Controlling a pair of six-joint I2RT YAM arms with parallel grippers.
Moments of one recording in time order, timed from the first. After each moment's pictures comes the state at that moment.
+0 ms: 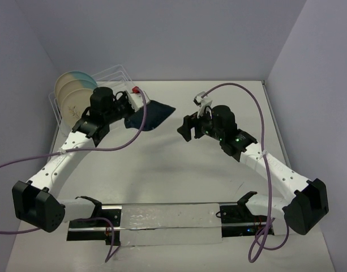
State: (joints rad) left arm -0.42 1.26 1.14 -0.19 0.32 0.66; right arm 0.58 1.15 0.91 -0.10 -0.19 0.13
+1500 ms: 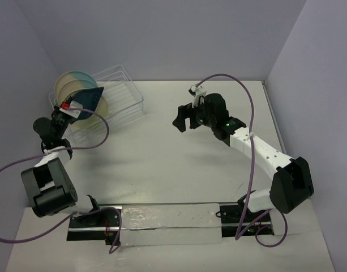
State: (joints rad) left arm 0.40 1.40 0.64 0.98 0.69 0.57; right arm 0.50 1.37 1.05 -0.10 -0.27 0.18
